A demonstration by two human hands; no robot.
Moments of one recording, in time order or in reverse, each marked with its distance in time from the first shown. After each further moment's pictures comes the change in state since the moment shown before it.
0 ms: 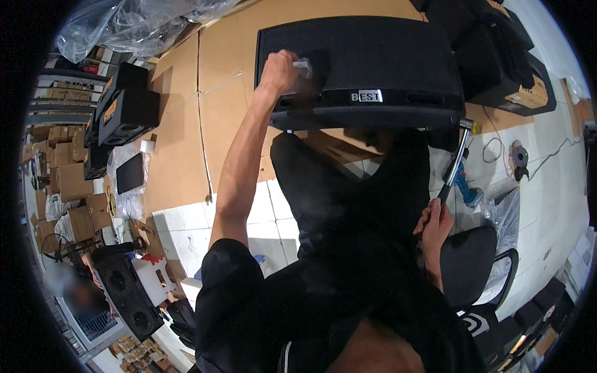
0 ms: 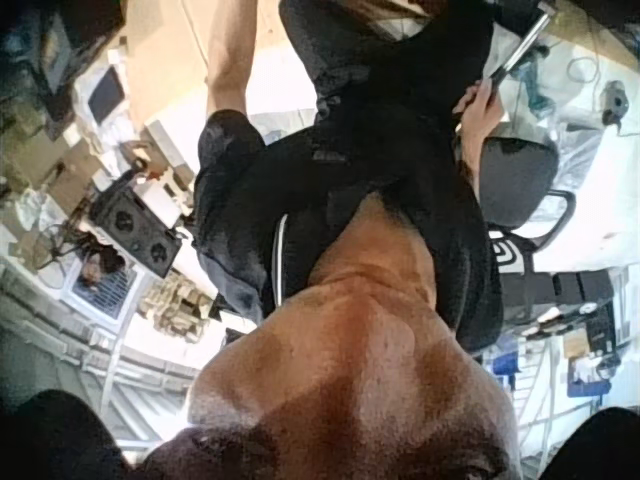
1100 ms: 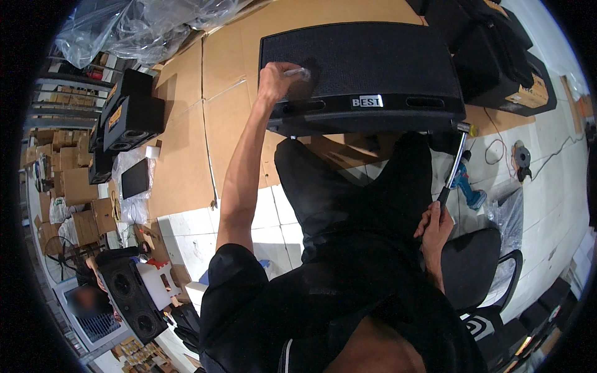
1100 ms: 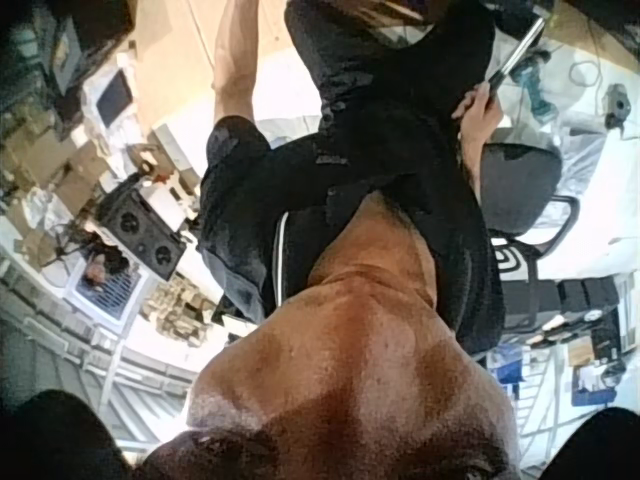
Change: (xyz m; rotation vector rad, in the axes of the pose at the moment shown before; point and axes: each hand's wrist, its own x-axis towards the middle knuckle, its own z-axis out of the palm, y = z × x) left_hand -0.010 -0.014 0.006 -0.391 0.046 -0.078; right_hand -0.001 -0.001 -0.004 -0.014 -0.006 0.002
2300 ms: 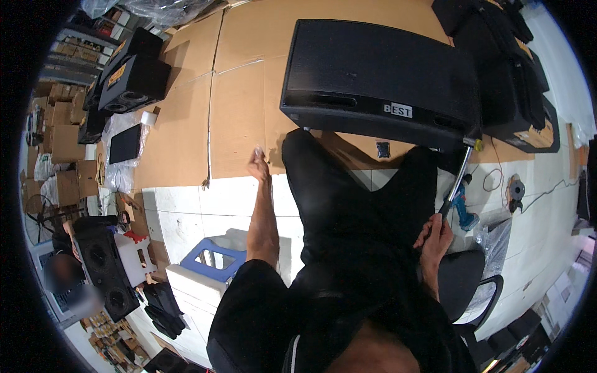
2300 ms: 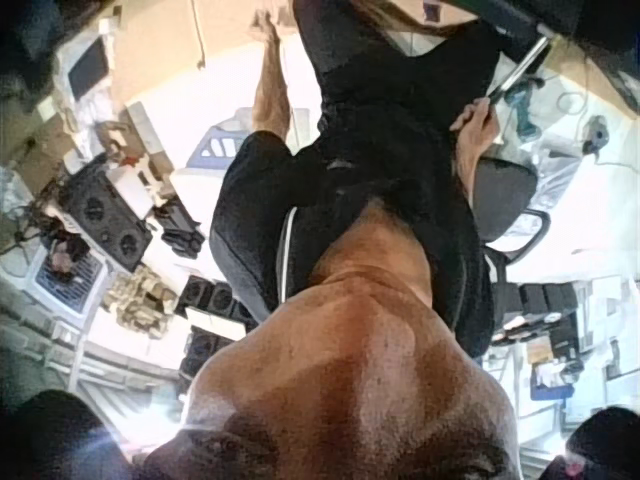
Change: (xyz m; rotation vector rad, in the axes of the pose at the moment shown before) left_hand -0.251 -0.272 0.143 -0.750 0.922 -0.480; right_hand 0.000 -0.012 0.023 -0.107 -0.031 0.042
